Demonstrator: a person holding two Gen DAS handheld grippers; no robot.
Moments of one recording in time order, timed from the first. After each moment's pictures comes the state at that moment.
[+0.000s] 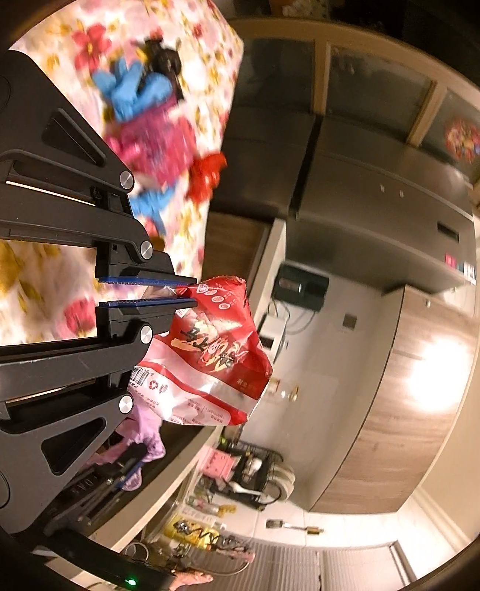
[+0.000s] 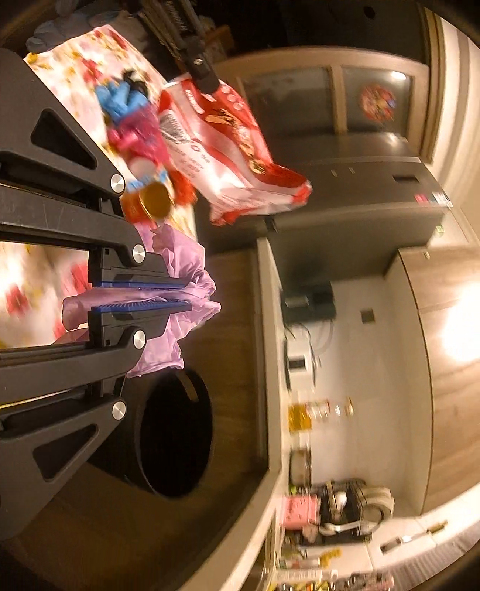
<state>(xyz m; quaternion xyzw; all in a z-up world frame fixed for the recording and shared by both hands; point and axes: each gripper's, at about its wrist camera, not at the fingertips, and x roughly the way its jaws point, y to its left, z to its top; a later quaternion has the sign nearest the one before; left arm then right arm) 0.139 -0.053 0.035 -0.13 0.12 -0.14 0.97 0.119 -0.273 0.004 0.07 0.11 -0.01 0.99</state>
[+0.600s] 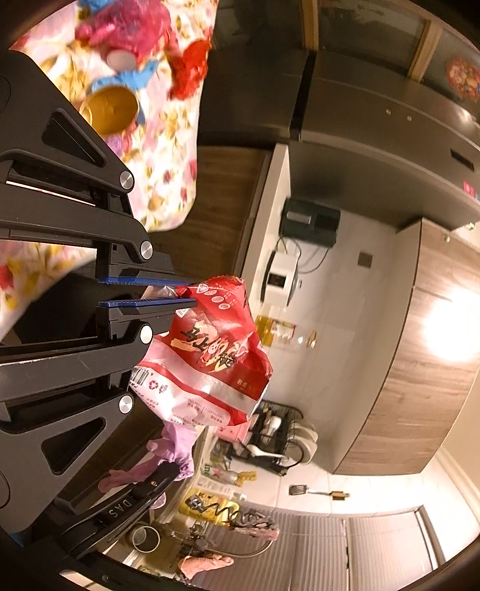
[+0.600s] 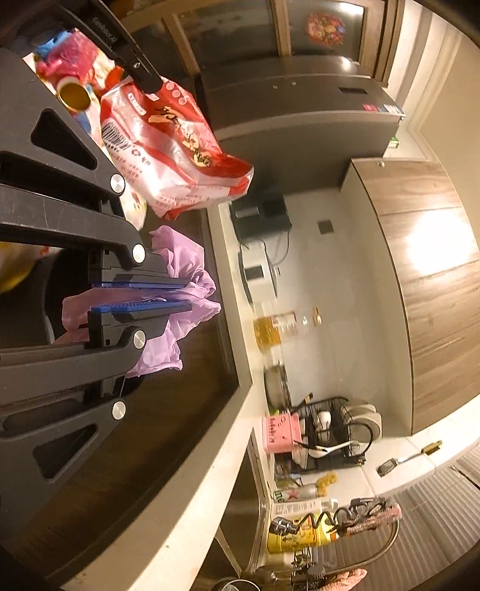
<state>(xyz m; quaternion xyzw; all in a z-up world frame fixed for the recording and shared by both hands) 0.211 -0.195 0.043 -0.10 0.12 -0.23 0.96 0.148 -0.388 0.026 0.11 0.05 -0.15 0.98</state>
